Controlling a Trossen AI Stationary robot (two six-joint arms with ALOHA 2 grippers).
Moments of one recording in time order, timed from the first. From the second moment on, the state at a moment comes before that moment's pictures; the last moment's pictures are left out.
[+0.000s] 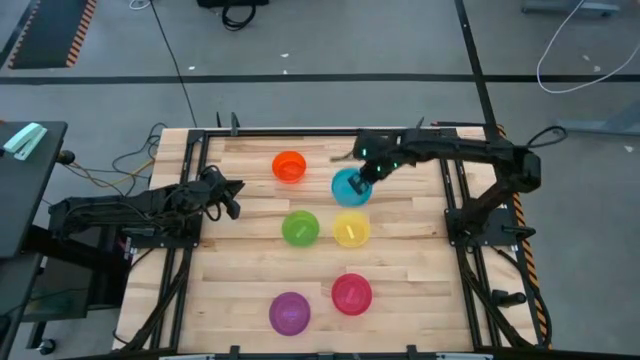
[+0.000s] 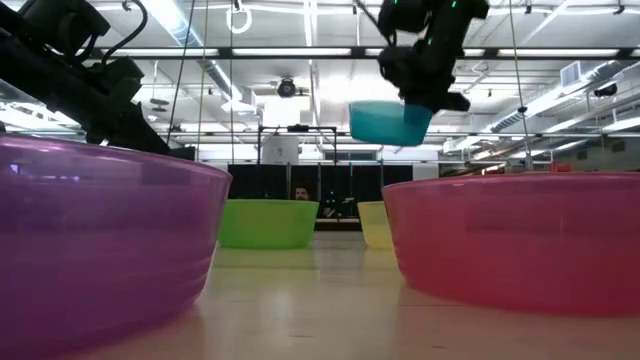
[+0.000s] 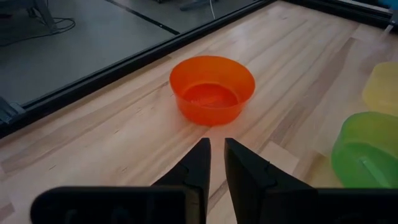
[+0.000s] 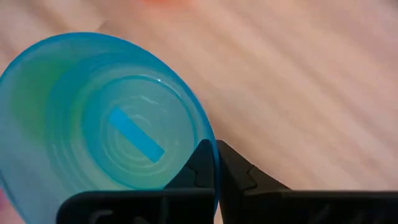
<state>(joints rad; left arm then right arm) 0.13 0.40 0.21 -0.31 -0.52 -0.33 -0.27 1.52 1.32 -0.96 0.03 0.59</state>
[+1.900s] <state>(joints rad) 0.13 0.43 0.21 -0.29 -0.52 -0.38 -0.08 1.80 1.32 -1.00 0.02 0.68</state>
